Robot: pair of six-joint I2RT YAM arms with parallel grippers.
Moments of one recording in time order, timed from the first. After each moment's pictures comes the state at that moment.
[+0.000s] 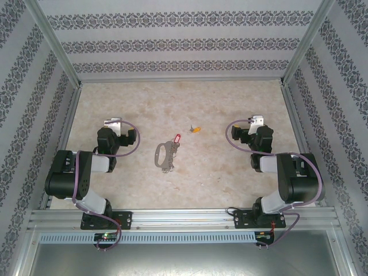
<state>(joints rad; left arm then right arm) 0.01 1.57 0.40 0.78 0.04 0.00 -0.02 1.52 0.38 0.78 -0.09 0.03</state>
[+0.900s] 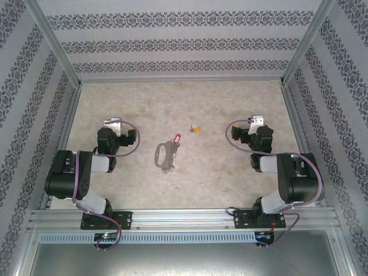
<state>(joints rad) 0.01 1.57 0.40 0.78 0.04 0.00 -0.02 1.52 0.38 0.78 -0.09 0.03</state>
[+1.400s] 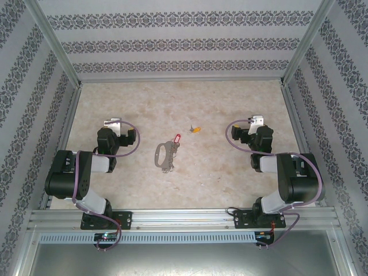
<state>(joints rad) 0.01 1.57 0.40 0.79 0.02 0.00 -0.02 1.52 0.38 0.78 -0.09 0.03</state>
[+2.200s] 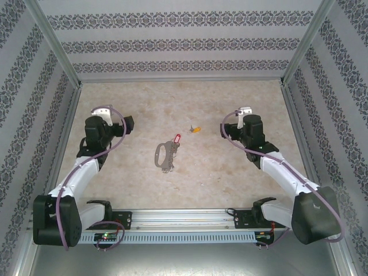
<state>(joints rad) 0.01 1.12 0.63 0.13 0.15 -0.25 0.27 1.16 0.68 -0.07 0.11 0.10</state>
